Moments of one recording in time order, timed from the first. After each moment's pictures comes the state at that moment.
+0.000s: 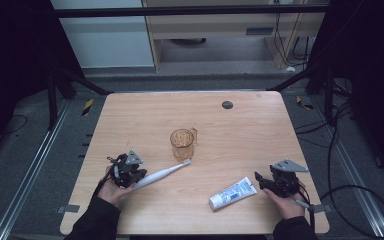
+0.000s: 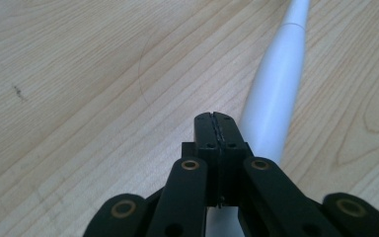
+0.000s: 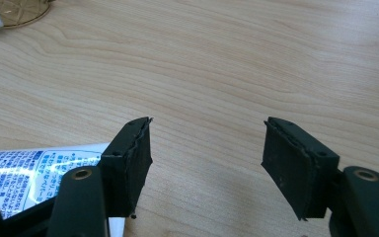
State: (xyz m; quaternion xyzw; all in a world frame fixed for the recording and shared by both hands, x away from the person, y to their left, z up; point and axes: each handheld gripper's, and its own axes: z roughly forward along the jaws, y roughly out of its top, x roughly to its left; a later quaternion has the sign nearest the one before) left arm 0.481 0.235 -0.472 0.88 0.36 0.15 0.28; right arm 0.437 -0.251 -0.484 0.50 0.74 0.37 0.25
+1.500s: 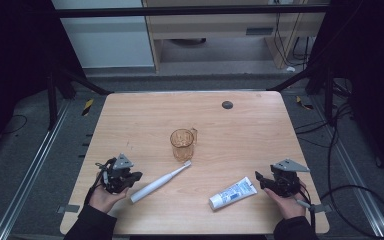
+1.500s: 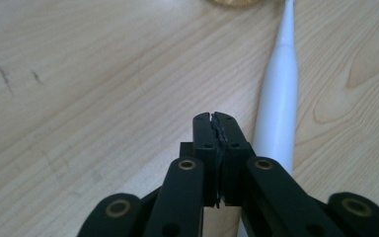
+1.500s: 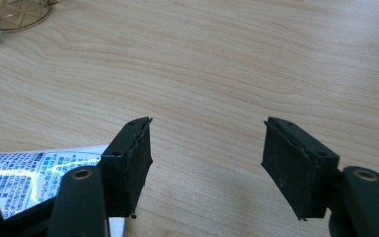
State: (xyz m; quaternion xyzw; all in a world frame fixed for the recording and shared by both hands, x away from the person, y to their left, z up) left arm 0.459 0.247 -0.448 0.86 0.37 0.15 0.32; right arm 0.437 -0.253 -0.482 0.50 0.74 0.38 0.25
